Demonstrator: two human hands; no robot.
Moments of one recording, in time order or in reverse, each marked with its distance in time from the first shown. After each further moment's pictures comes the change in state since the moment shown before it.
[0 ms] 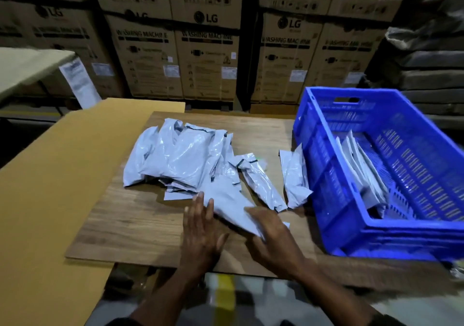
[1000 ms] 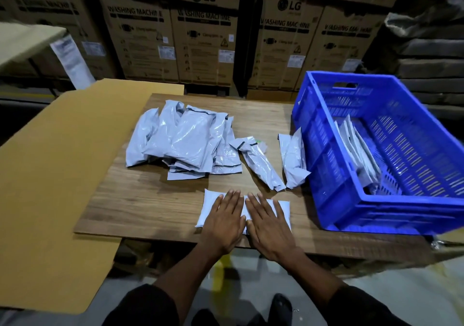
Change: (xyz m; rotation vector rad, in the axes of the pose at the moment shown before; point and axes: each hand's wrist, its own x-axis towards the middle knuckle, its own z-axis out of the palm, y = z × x) left_hand -0.008 0.027 0.022 0.079 -0.377 0.206; right_hand -0.034 -0.004 0.038 -0.573 -0.242 0.145
